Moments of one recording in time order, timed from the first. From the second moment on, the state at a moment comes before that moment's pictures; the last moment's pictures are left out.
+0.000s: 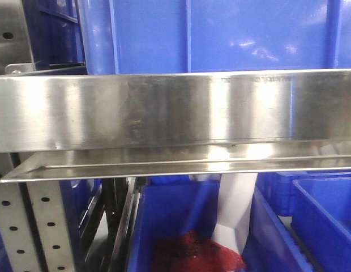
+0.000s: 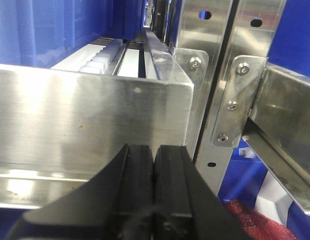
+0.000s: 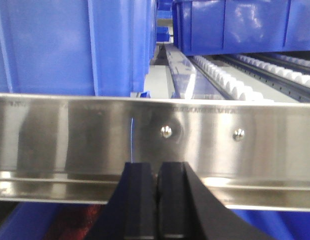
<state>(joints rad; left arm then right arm) -0.06 -0.02 0.03 0.01 0.14 -0.09 0.07 -0.01 0.03 0.04 0.13 0.01</state>
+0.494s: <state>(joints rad) -0.06 -0.02 0.03 0.01 0.14 -0.09 0.07 -0.01 0.03 0.04 0.13 0.01</state>
